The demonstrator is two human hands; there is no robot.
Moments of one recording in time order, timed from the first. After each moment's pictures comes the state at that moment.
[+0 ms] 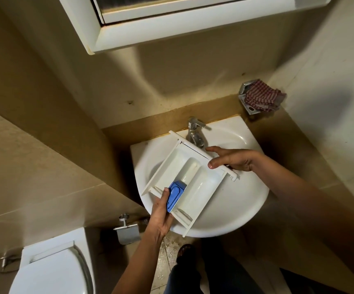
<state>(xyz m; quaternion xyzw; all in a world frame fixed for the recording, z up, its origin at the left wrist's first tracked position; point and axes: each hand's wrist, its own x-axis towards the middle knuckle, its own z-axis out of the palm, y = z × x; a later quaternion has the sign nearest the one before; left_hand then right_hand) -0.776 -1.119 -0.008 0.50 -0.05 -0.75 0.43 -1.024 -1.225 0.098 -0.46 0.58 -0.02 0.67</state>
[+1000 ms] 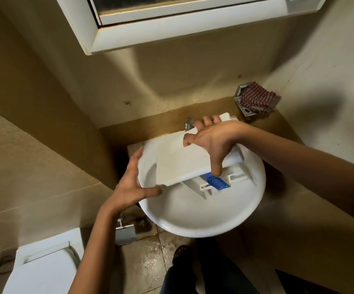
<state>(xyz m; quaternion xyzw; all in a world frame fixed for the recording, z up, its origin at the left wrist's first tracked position) -0.707 -1.172 0.094 0.52 -0.63 -0.51 0.26 -0.960 -1.242 0.218 -0.82 0.45 0.33 0.13</state>
